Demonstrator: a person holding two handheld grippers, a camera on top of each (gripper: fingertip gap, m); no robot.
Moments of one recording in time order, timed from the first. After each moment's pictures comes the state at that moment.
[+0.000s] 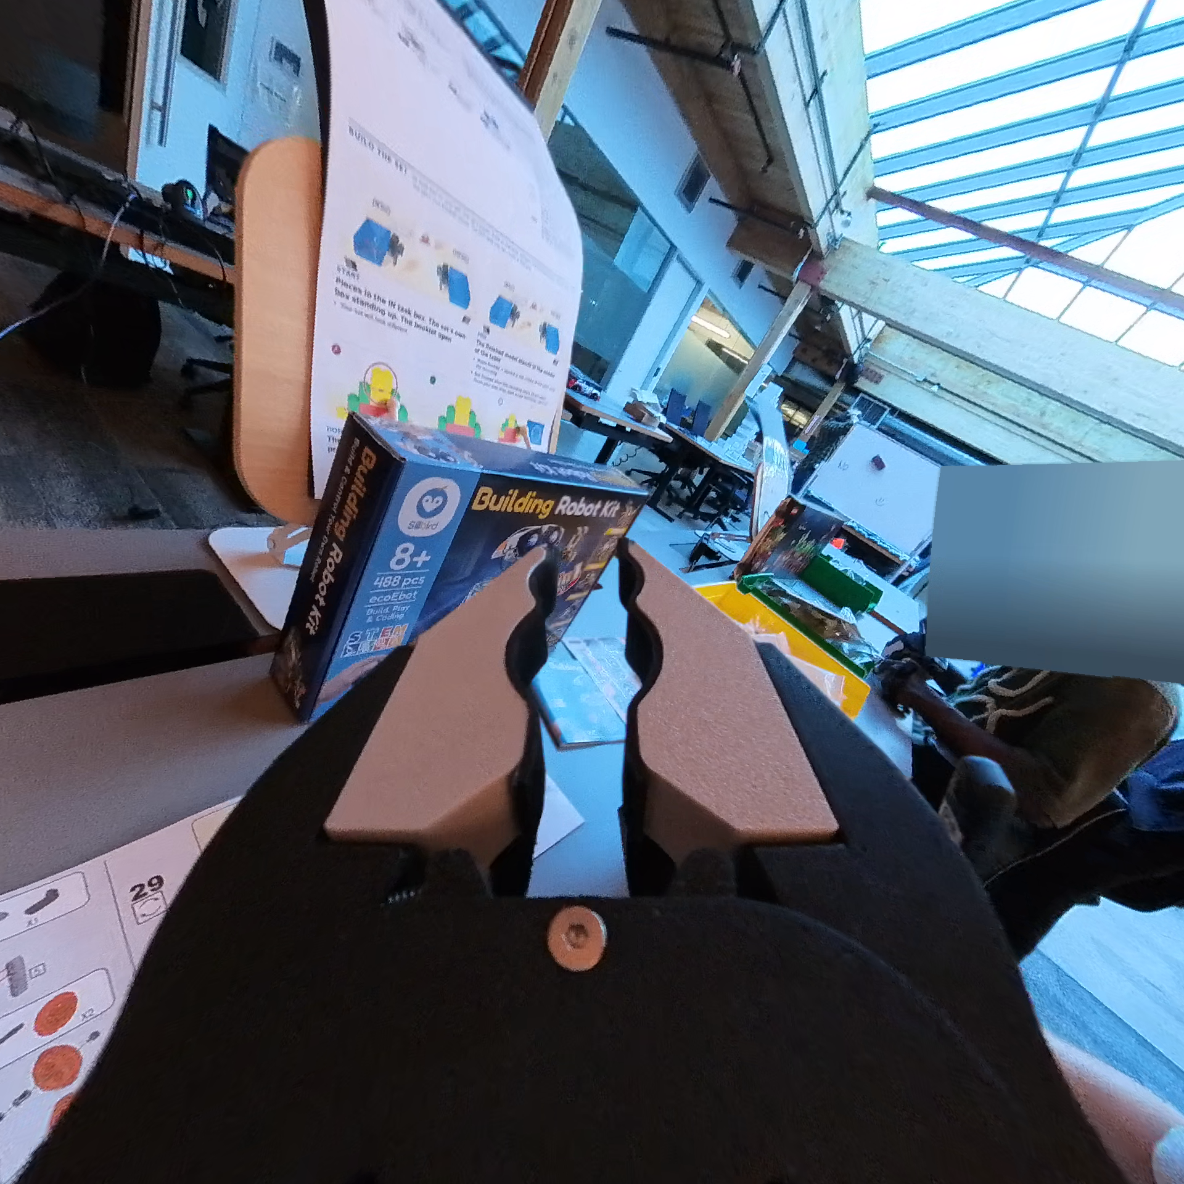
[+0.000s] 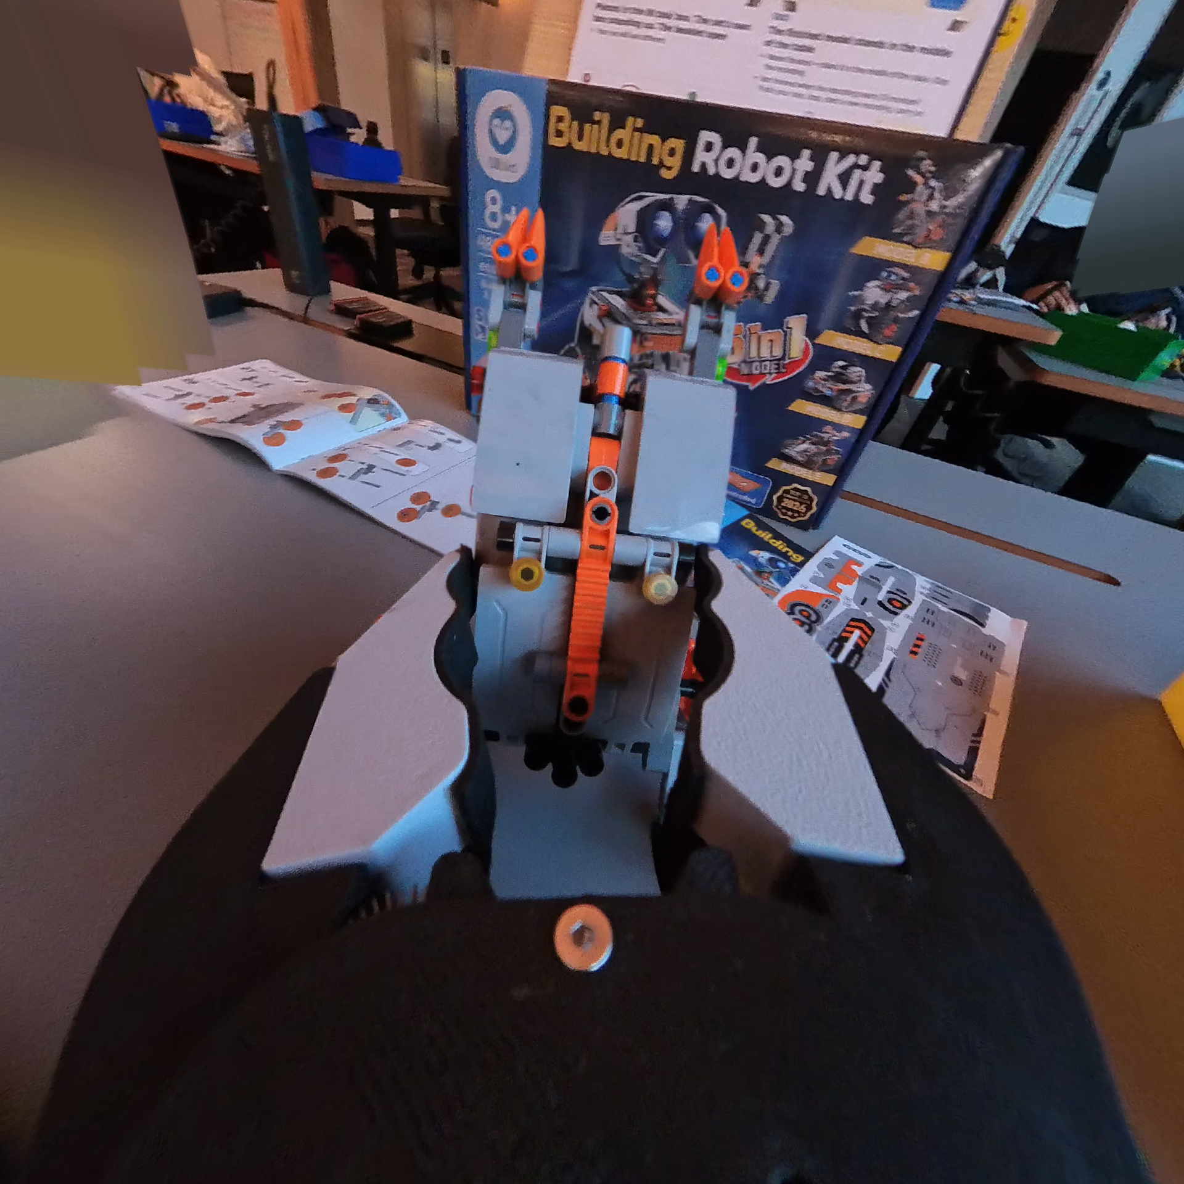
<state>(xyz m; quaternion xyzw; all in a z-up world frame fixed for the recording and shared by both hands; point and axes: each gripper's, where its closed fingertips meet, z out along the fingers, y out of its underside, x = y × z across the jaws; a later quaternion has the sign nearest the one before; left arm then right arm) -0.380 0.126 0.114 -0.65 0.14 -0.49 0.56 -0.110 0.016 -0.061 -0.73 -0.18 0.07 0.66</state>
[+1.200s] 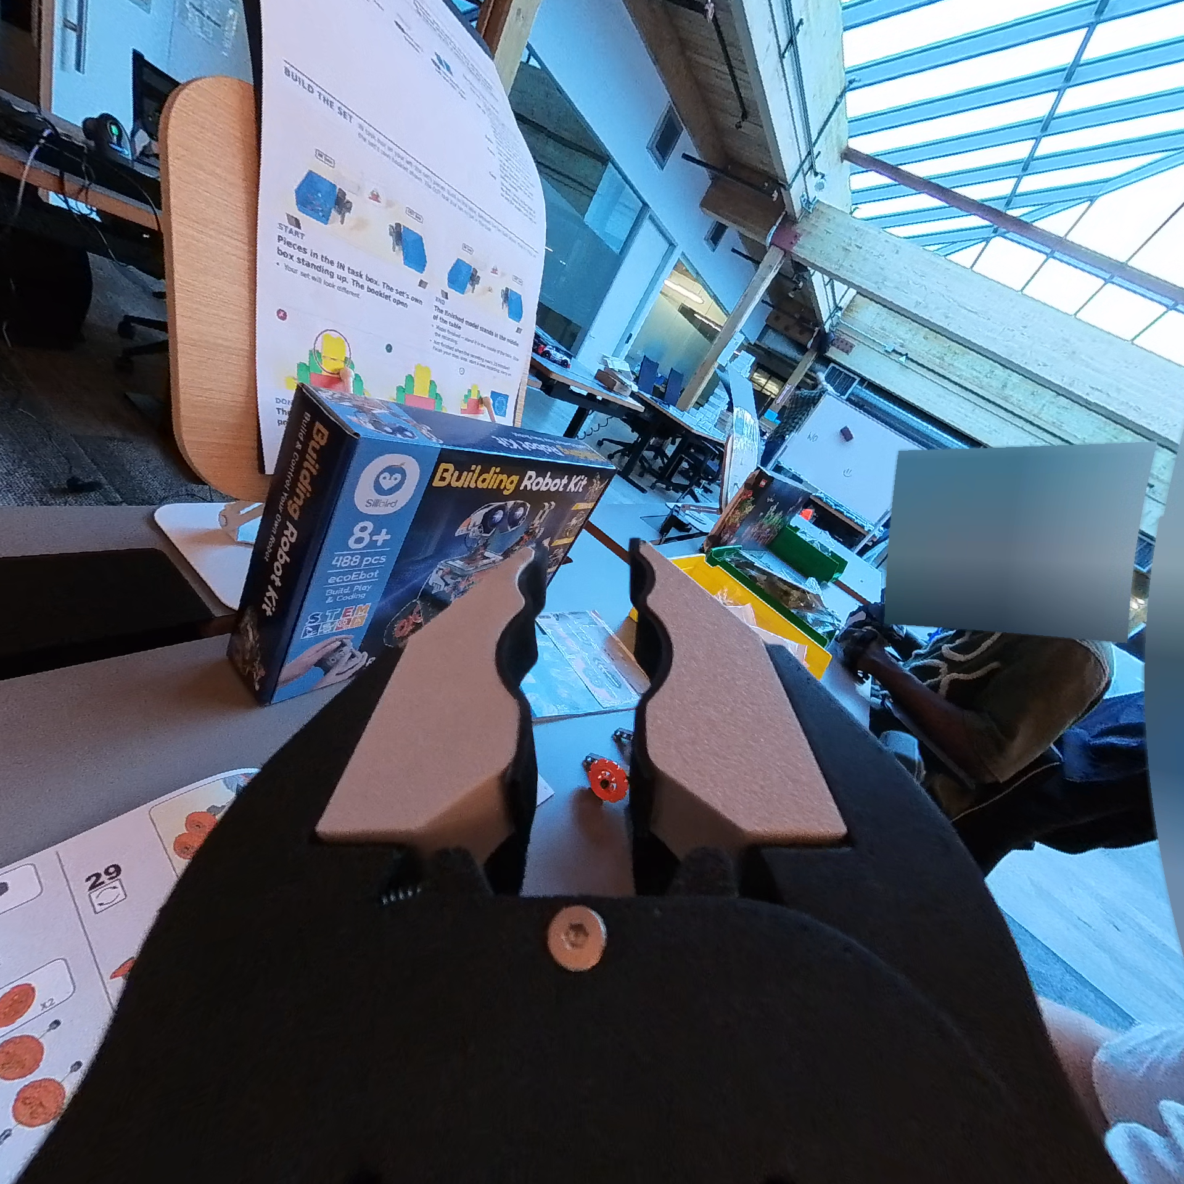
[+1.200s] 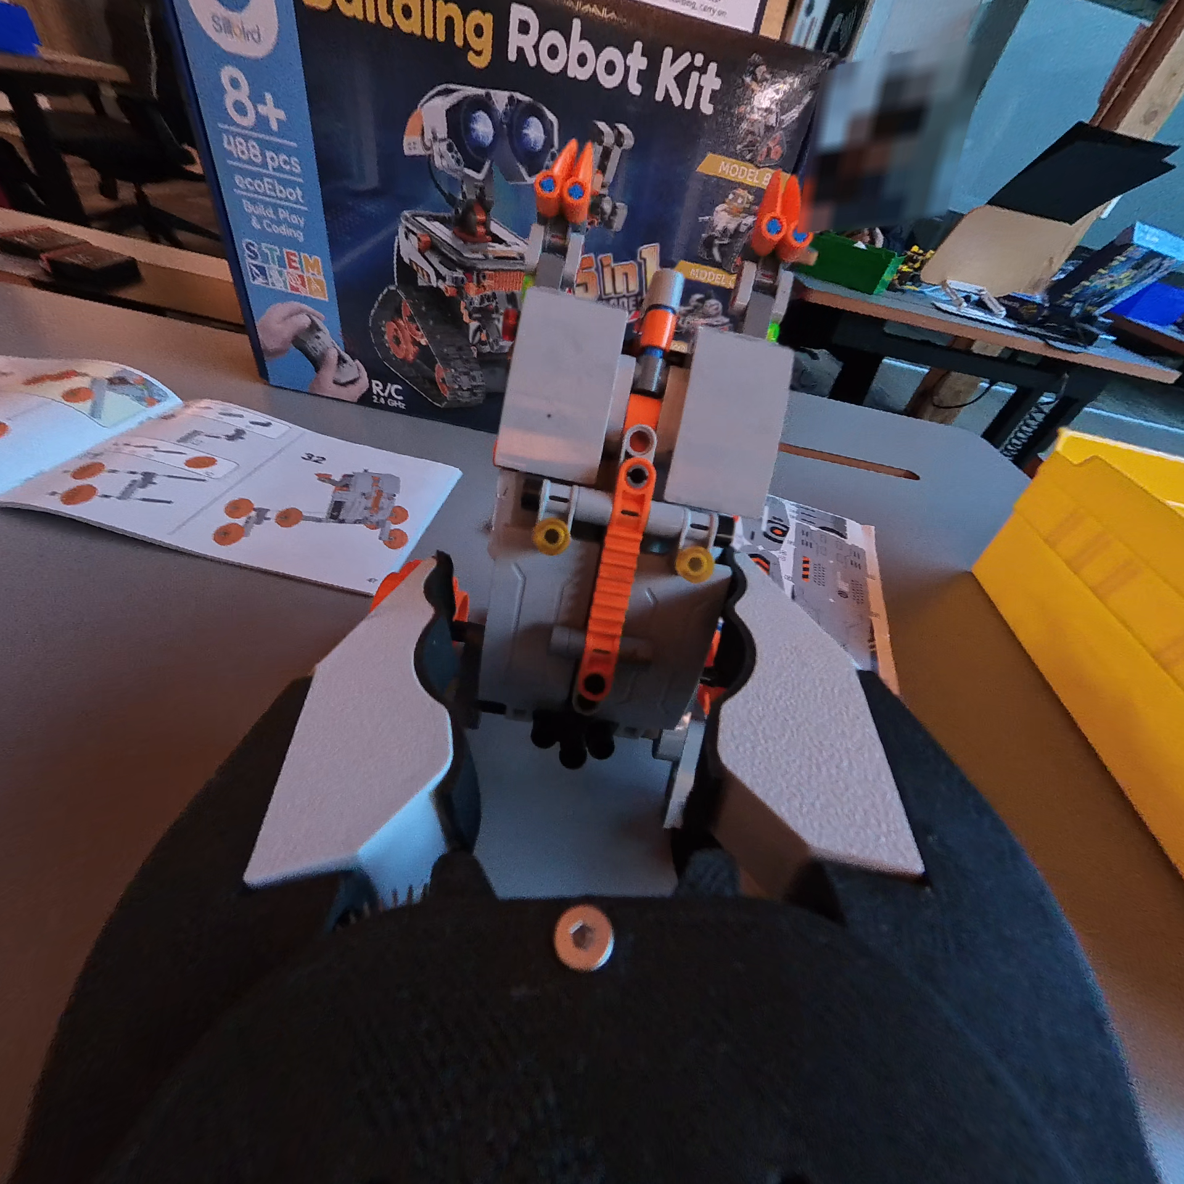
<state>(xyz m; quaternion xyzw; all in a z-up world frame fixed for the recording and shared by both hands) -0.373 0.113 0.116 -0.66 0.17 -0.50 0.53 -0.096 0.043 -0.076 -0.76 -0.06 -0.07 0.64</state>
